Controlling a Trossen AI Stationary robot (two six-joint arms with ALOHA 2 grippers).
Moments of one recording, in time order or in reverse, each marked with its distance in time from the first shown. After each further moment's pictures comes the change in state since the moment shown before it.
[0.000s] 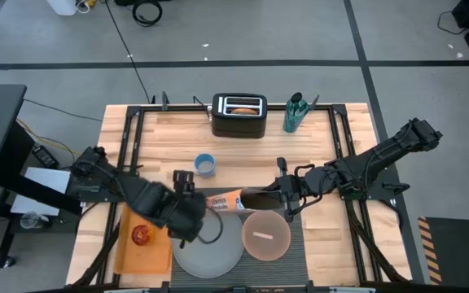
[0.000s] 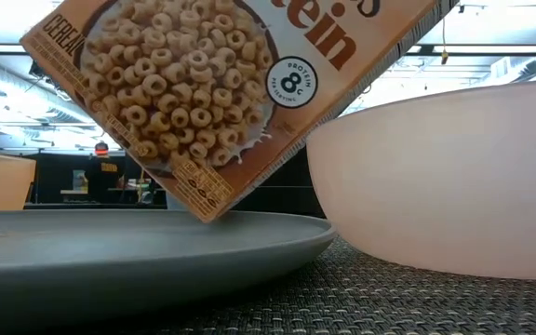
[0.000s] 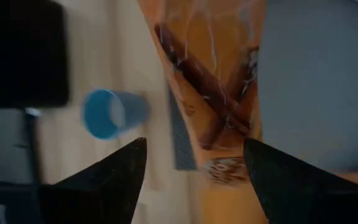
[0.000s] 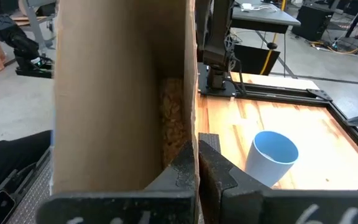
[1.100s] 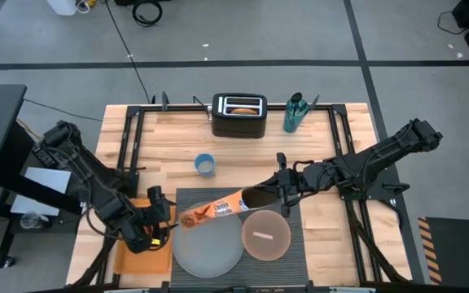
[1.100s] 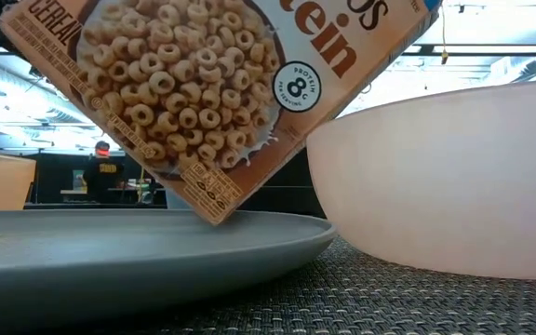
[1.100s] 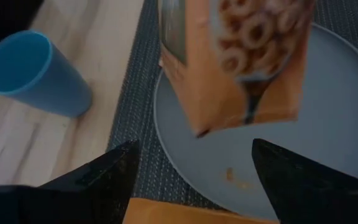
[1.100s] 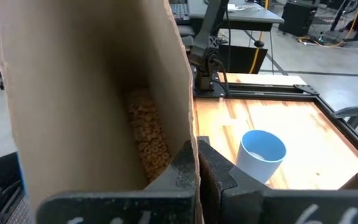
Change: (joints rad) left arm -0.303 -0.503 -1.031 0.778 -0.206 -0.451; right arm -0.042 0.000 0.000 0.018 0.008 0.039
